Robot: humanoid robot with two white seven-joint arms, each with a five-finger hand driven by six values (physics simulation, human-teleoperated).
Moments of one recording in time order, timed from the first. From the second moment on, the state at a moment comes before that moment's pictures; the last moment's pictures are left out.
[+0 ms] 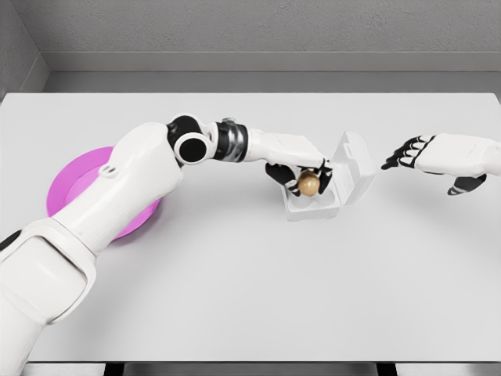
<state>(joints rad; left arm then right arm) -0.98 0.08 -0.93 -0.87 -0.35 -0.61 -0.61 -0.62 -0.99 0.60 -1.46 0.44 -0.61 0.61</state>
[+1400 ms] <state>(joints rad) -0.97 0.12 -0.92 -0.86 -0.32 -0.61 -0.61 -0.62 -1.02 0.60 -1.46 0.44 -0.61 0.61</state>
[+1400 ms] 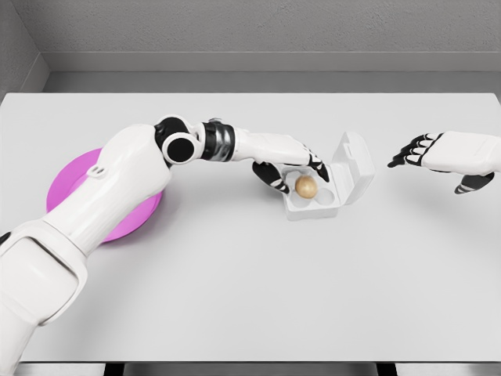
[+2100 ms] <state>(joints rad) -0.97 0.34 -0.80 -0.88 -0.18 -0.61 -0.61 -0.62 -1.02 0.60 -1.51 0.44 -0.61 0.61</state>
